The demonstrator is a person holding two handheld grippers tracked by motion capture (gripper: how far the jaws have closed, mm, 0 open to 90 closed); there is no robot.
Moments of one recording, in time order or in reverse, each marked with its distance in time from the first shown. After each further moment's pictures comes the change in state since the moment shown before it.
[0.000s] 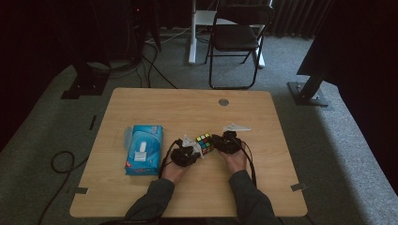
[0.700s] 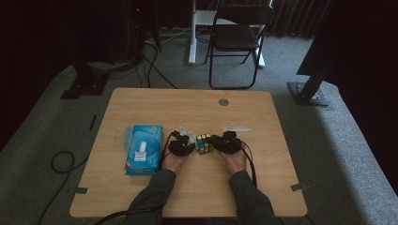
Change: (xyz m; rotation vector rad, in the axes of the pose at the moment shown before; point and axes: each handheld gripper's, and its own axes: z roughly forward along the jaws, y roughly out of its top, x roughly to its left) left arm 0.032 0.014 0.012 0.002 0.081 -0.133; right arm 0.000 -0.001 0.000 0.004 0.013 0.005
